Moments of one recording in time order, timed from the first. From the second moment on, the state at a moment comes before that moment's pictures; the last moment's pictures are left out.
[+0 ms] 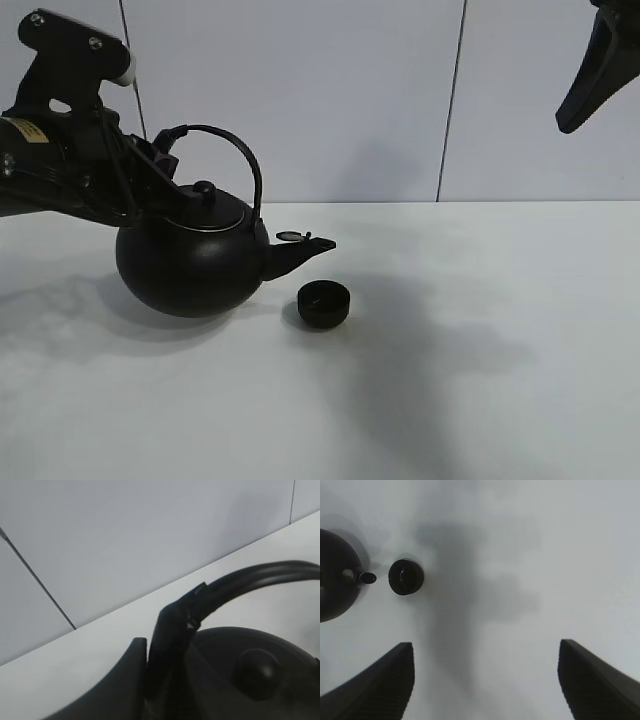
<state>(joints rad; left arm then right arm) -0.53 1.74 -0.66 -0.30 -0.71 0.48 0.00 1.40 -1.11 0.36 0.95 -0.08</state>
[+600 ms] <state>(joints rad) -0.51 1.74 -0.66 -0.30 -0.71 0.48 0.00 1.40 -1.11 0.36 0.95 -0.08</state>
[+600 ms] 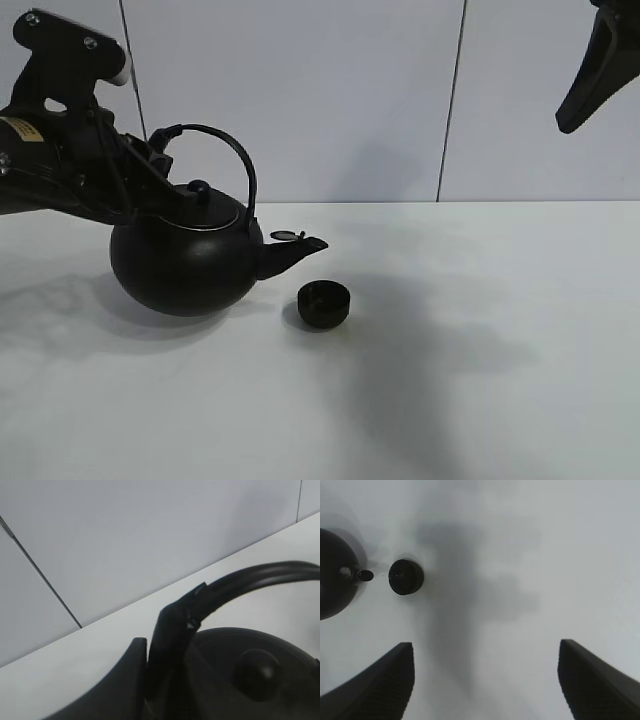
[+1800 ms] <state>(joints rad) -0.51 1.74 -0.66 -0.23 -0.69 0.48 0.00 1.40 -1.11 0.36 0.95 -0.08</state>
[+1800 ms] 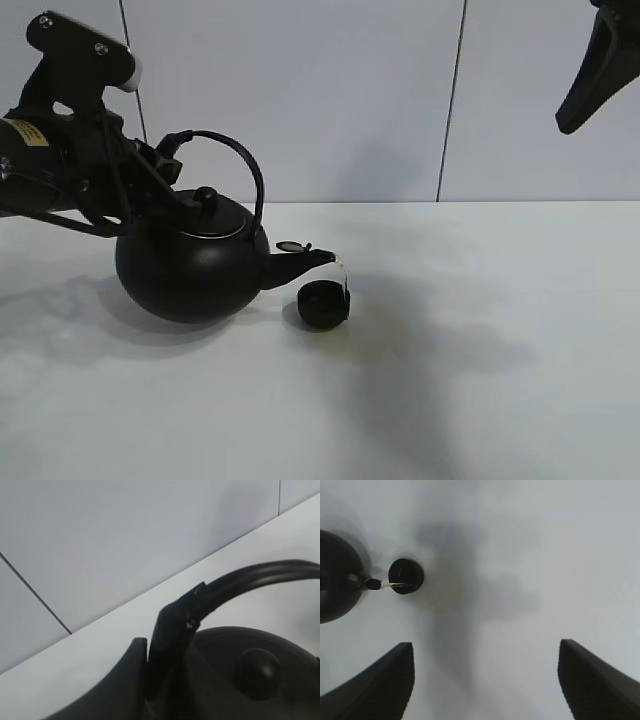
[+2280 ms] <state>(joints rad) -0.49 1.74 -0.66 -0.23 -0.69 0.48 0.00 1.40 -1.11 0.36 0.95 -0.08</state>
